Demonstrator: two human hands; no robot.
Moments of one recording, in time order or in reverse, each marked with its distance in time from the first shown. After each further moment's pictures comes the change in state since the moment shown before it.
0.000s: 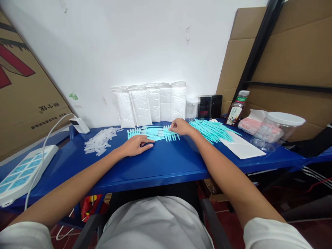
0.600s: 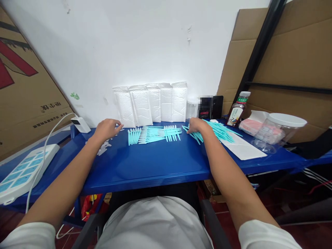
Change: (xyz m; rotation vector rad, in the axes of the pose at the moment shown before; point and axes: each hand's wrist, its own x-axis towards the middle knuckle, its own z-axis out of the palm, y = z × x) left_hand -0.031 -0.085 -0.080 0.567 0.232 -0.595; right_hand -0.014 0.033 -0.049 -0.370 -0.302 0.421
